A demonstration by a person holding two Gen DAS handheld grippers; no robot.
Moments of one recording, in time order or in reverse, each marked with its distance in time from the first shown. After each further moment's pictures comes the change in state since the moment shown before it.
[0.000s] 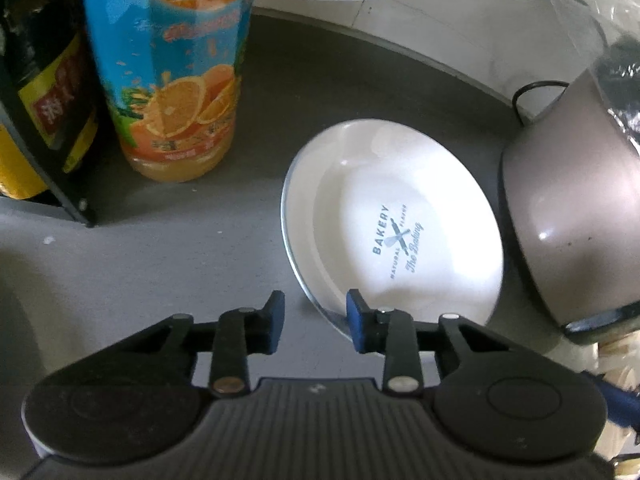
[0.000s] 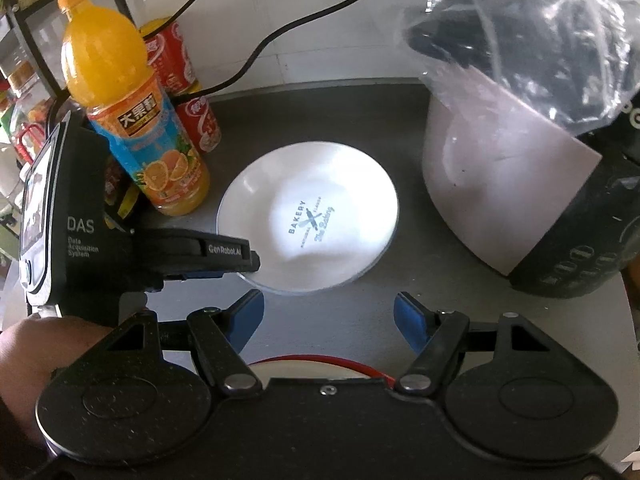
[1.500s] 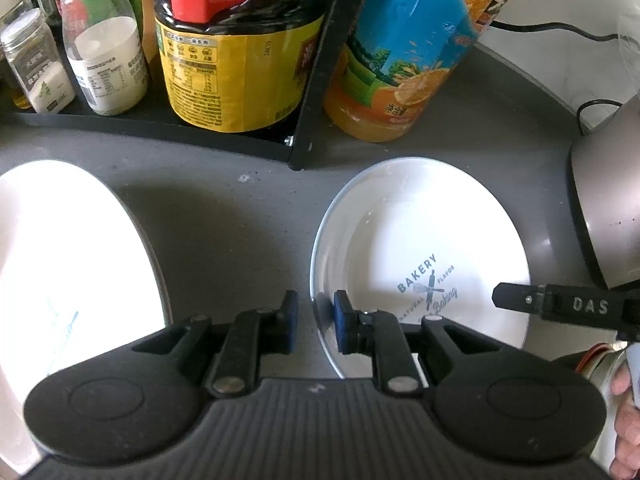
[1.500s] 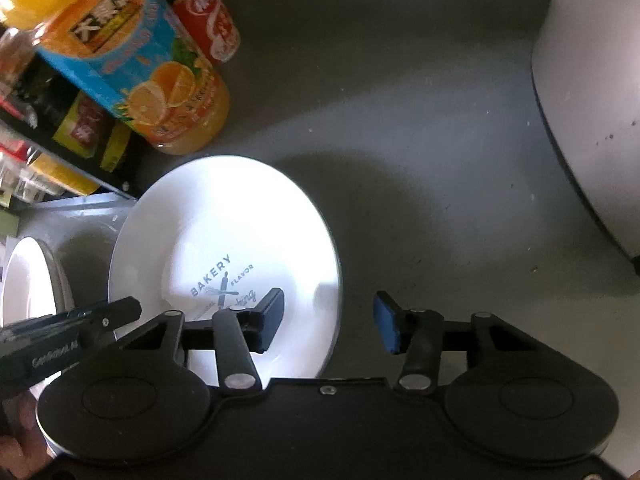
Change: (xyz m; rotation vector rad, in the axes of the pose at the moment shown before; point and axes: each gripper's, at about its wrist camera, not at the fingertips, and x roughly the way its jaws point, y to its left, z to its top) left arm -0.050 0.110 -0.021 -0.063 0.059 0.086; right arm 0.093 0.048 0.022 0.045 0.314 0.046
